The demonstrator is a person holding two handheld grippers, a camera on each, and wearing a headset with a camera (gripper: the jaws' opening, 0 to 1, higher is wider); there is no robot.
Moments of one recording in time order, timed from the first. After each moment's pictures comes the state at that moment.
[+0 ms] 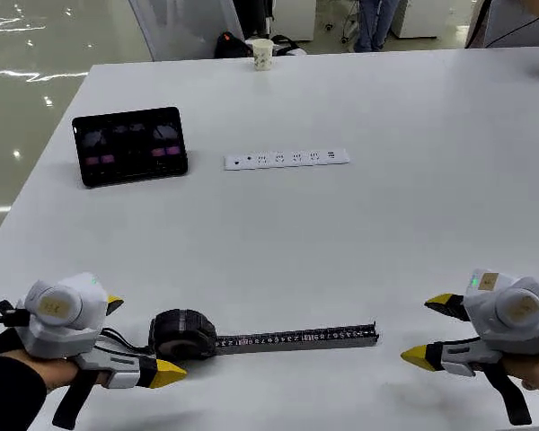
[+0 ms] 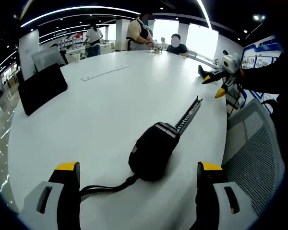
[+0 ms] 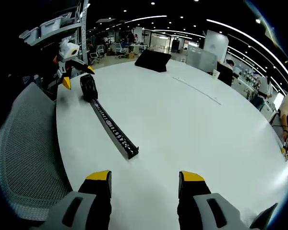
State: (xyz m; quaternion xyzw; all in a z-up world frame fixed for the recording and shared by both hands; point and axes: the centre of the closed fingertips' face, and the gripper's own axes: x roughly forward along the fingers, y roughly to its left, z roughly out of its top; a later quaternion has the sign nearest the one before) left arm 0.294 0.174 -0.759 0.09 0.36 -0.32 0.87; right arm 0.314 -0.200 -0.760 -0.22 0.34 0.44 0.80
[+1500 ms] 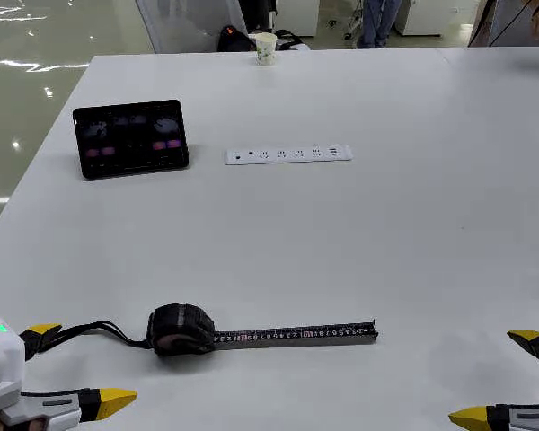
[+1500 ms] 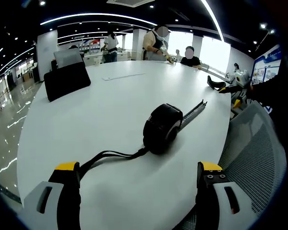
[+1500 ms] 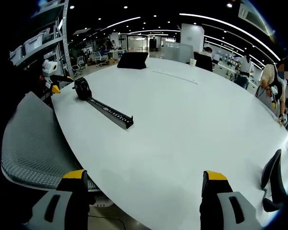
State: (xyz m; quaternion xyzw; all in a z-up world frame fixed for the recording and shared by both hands) left arm 0.249 0.219 -0.754 0.06 0.33 -0.27 0.90; right arm 0.260 -0.253 -0.762 -0.15 0.36 0.37 0.84
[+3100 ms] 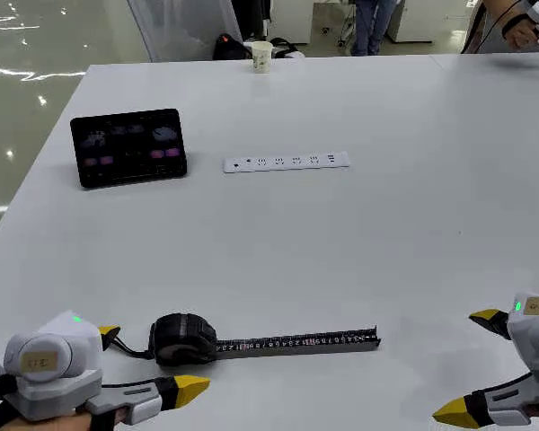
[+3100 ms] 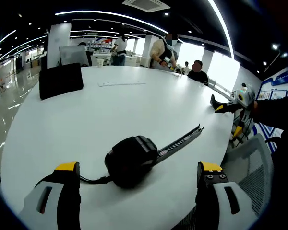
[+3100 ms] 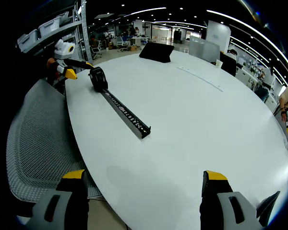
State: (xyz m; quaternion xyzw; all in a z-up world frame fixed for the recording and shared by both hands) left arm 0.280 0.144 -0.737 -0.03 0.32 -0.22 0.92; right arm 0.278 -0.217 -0.757 -0.23 0.39 0.45 0.77
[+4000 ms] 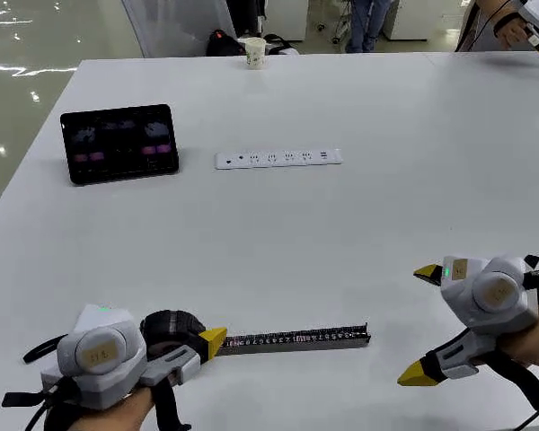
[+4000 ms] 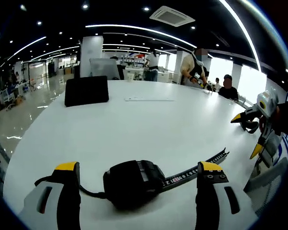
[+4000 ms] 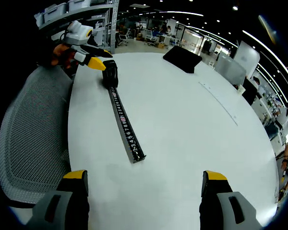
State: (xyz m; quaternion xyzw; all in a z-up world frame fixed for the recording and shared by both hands) left arm 0.309 0.132 -0.734 -0.03 0.26 -0.08 0.96; right arm 0.320 -0.173 -0.751 -0.33 0.34 0.52 0.71
